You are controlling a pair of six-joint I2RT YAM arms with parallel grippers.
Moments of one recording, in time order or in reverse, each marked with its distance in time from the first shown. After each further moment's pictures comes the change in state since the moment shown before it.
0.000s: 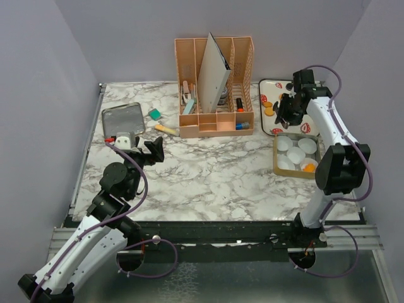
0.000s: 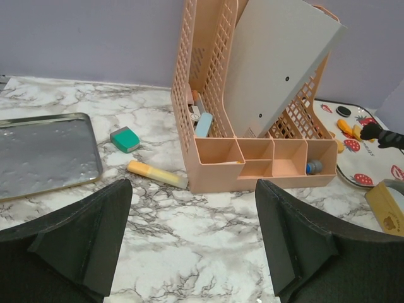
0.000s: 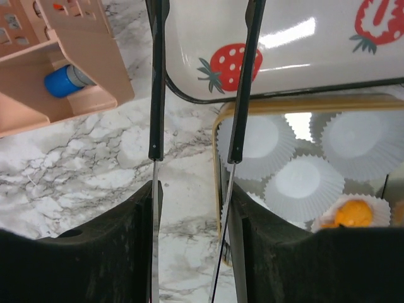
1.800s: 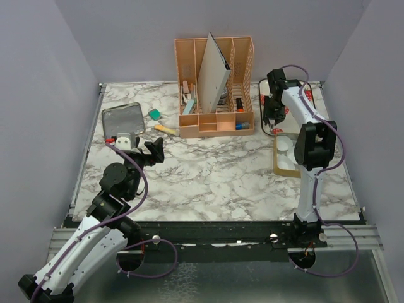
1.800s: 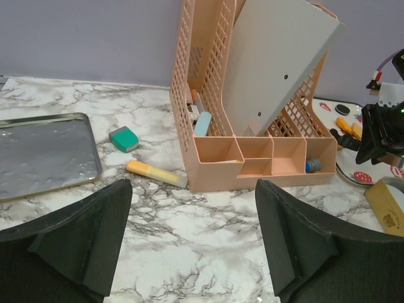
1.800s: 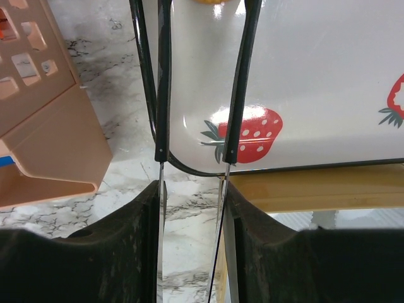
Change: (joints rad) left arm 0.000 -0.005 -0.006 0.000 0.010 0.001; right arm 0.104 0.447 0.371 -0.101 0.155 -0.069
